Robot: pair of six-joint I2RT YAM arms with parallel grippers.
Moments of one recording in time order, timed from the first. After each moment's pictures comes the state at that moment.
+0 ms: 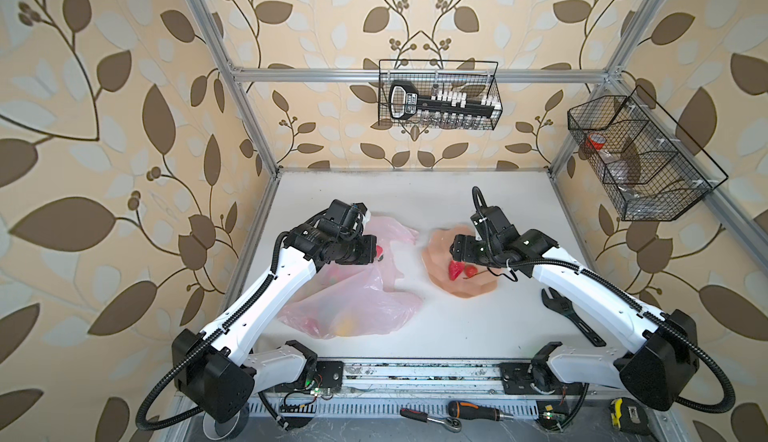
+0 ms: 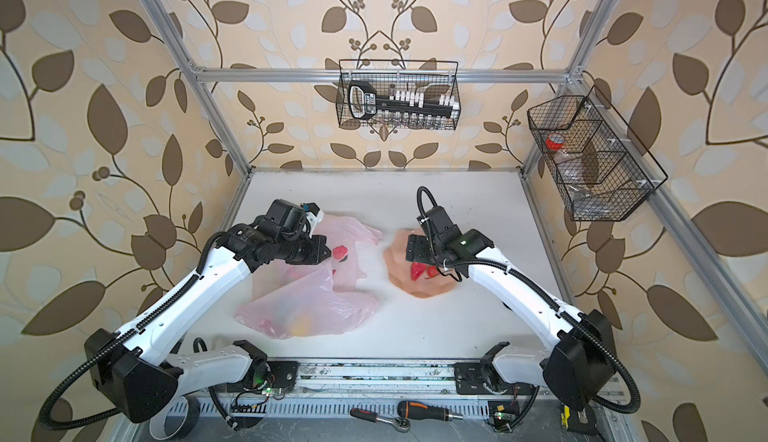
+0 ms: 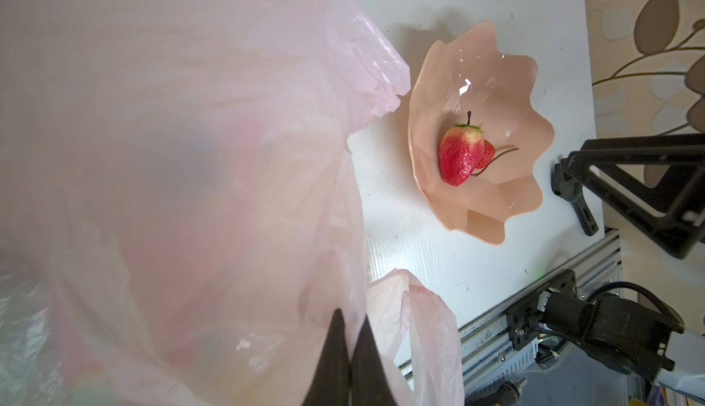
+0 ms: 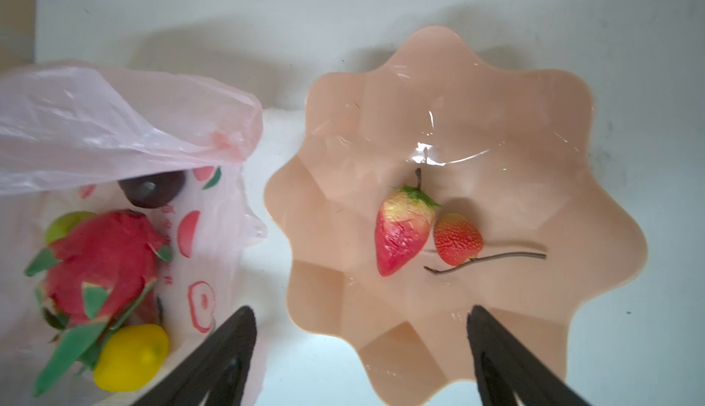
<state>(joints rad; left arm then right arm) -0.46 1.20 1.14 -0.90 0.26 -0.44 0.57 1.30 1.07 -0.79 0.09 0.68</state>
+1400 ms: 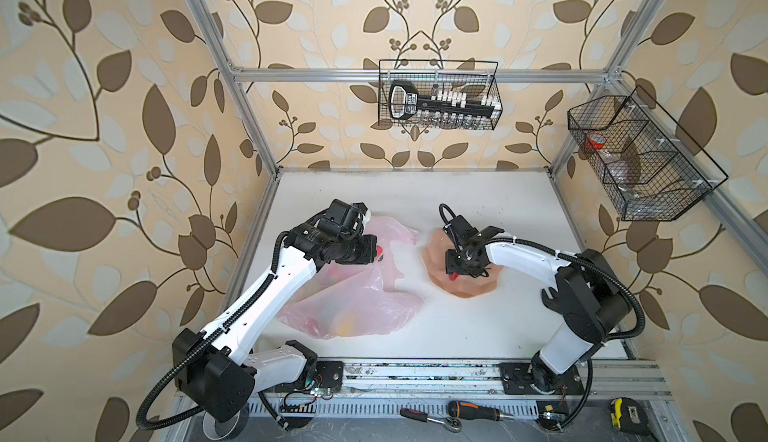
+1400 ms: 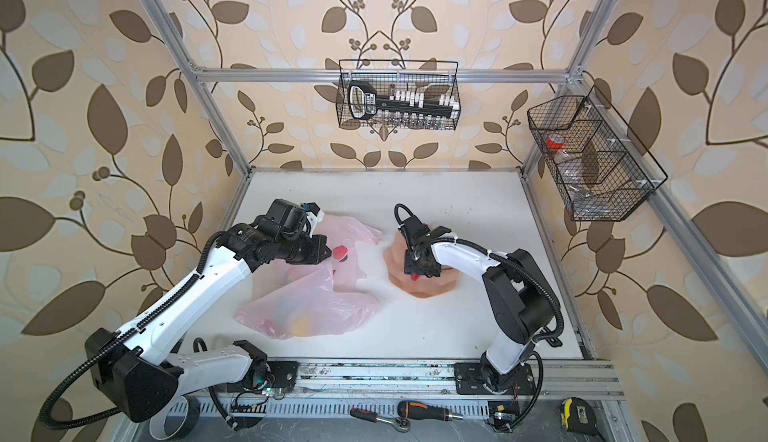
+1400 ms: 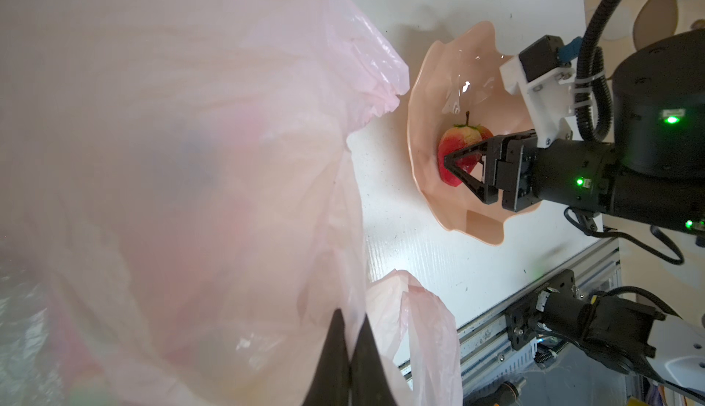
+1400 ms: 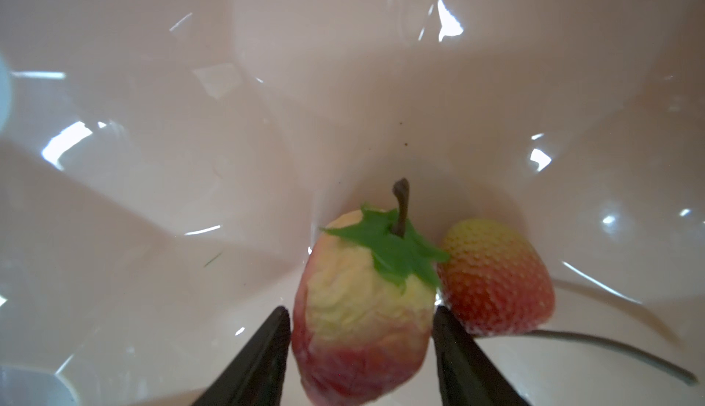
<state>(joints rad) -0.46 1.20 1.14 -0.90 0.26 -0.45 0.56 1.70 1.08 -0.70 0.11 0.64</state>
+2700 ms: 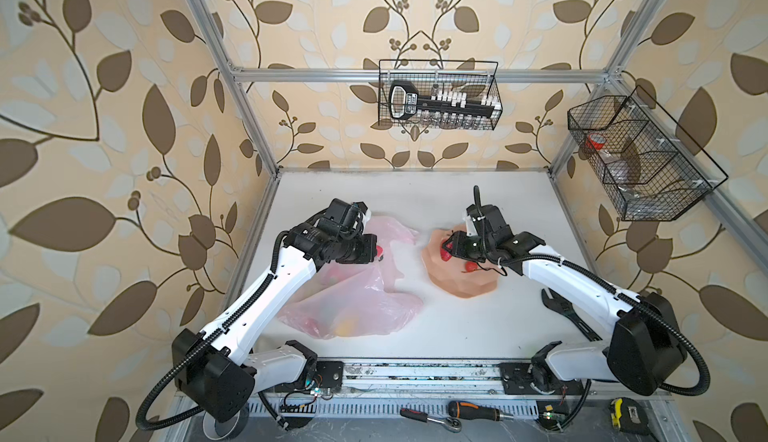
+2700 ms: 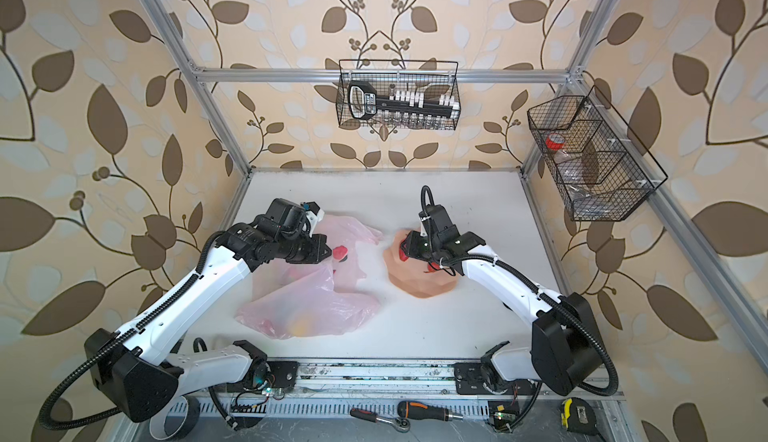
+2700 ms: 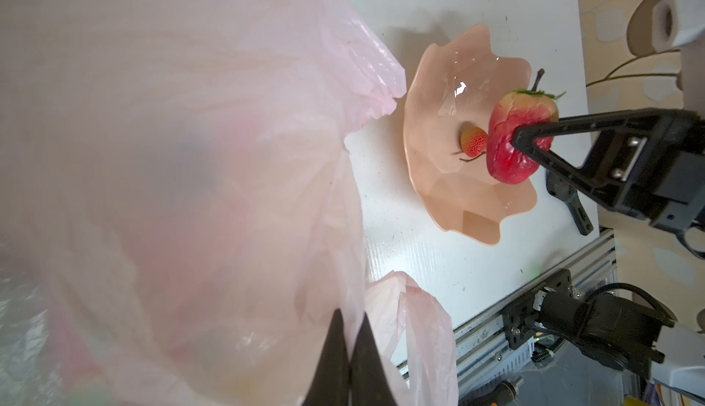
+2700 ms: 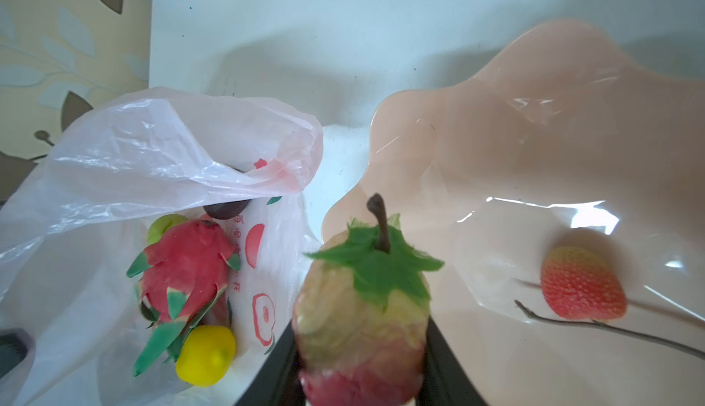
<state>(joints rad) -0.46 1.20 1.15 -0.90 0.26 -0.44 0.49 1.37 0.95 -0.42 -0.18 0.74</state>
